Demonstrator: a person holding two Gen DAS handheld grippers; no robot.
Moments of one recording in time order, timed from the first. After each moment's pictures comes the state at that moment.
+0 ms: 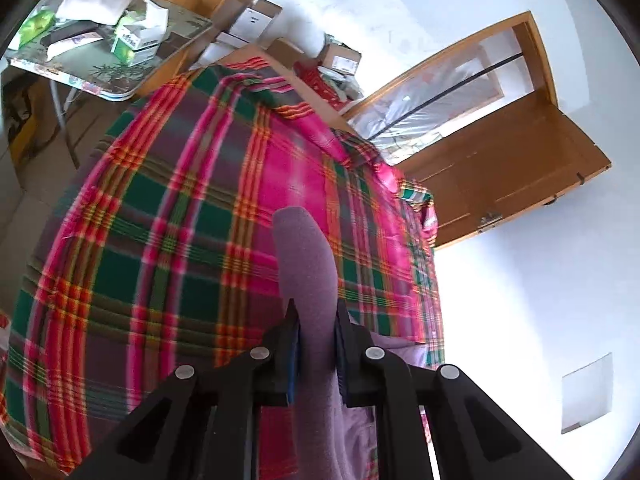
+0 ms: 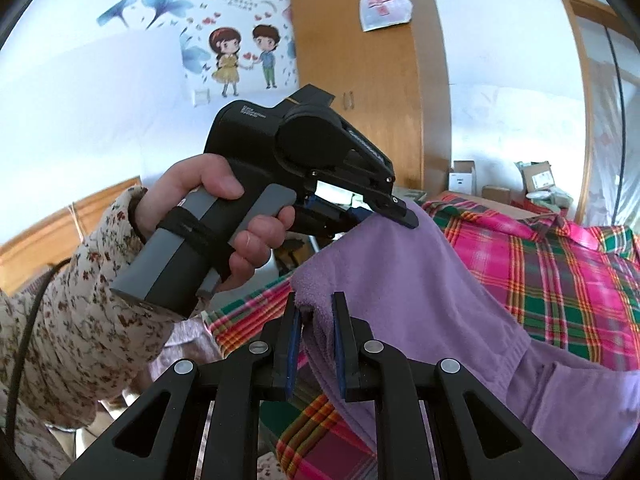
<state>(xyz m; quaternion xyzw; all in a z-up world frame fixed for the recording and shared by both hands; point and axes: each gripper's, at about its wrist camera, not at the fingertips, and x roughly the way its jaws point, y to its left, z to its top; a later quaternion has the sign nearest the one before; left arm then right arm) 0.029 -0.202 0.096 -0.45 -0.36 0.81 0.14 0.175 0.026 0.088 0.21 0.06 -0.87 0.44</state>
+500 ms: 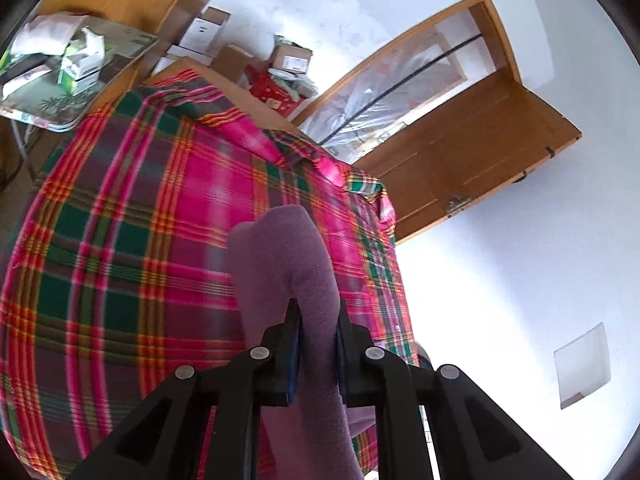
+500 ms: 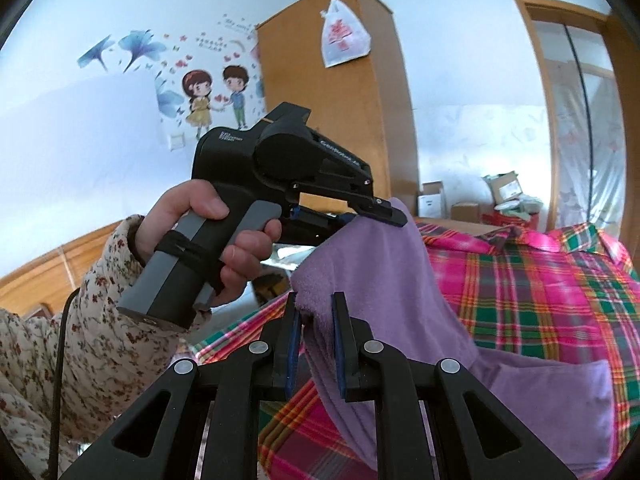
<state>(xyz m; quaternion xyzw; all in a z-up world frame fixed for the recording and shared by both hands) 0.015 -0.139 0.139 -0.42 -0.33 0.82 0.20 0.180 0.086 0.118 0.17 0.00 -0.90 0.40</state>
